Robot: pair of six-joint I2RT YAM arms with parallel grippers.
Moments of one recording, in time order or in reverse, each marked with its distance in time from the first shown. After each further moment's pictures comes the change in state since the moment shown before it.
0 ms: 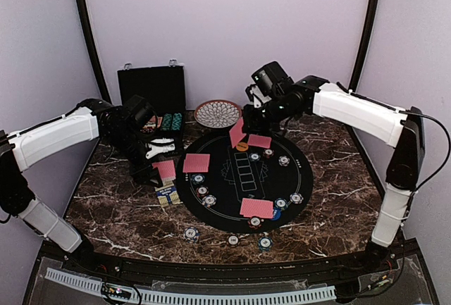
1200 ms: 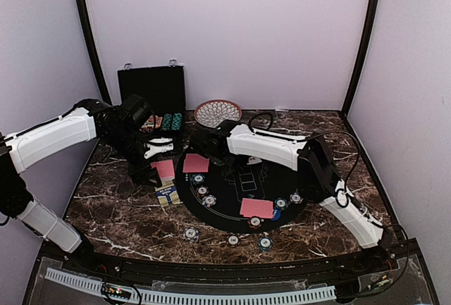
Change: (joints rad) left arm 0.000 -0.023 -0.008 0.000 0.002 0.004; right arm 0.211 0.764 0.698 -0.613 0.903 -0.158
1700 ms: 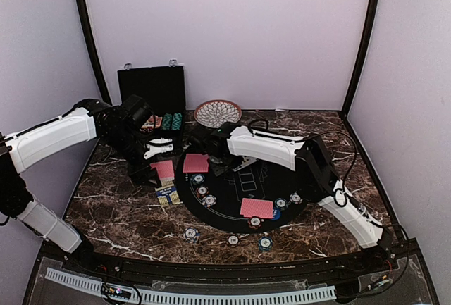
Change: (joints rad) left arm 0.000 0.000 0.000 -0.007 0.000 0.000; right arm -0.015 0.032 0.000 0.190 -0.185 -0.008
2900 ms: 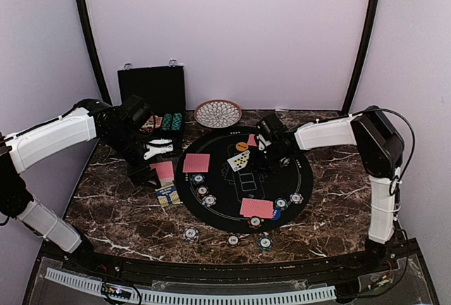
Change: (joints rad) left arm 0.000 0.000 0.000 -0.012 0.008 0.003; right arm -0.306 -0.578 -1.042 0.790 -0.788 0.247
